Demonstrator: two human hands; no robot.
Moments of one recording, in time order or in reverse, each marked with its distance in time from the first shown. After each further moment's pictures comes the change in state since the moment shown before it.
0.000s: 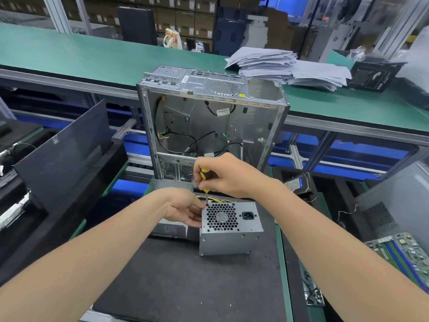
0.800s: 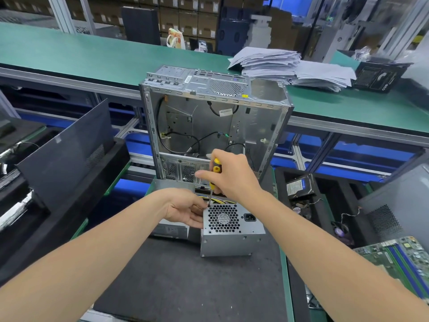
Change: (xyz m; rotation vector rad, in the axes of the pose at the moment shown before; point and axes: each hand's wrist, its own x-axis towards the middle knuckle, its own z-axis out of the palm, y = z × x) left_hand 0.001 0.001 -0.004 0.007 -0.046 0.012; right_hand 0.003 0.000 0.026 0.095 0.417 0.318
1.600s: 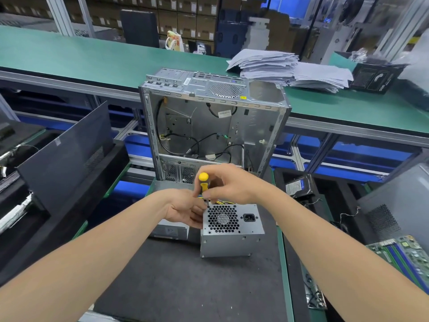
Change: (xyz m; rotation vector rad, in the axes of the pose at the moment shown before) left_hand -0.003 0.001 0.001 0.136 -0.107 0.093; right_hand 0.001 0.007 -0.020 0.310 -0.562 -0.209
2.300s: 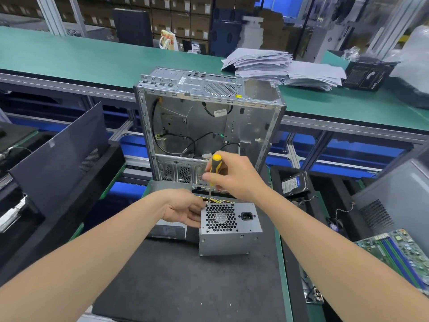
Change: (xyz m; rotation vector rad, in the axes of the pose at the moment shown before) left_hand 0.001 0.001 0.004 -0.069 0.100 -0.058; right_hand -0.007 0.004 0.004 -0.141 0.482 0.149
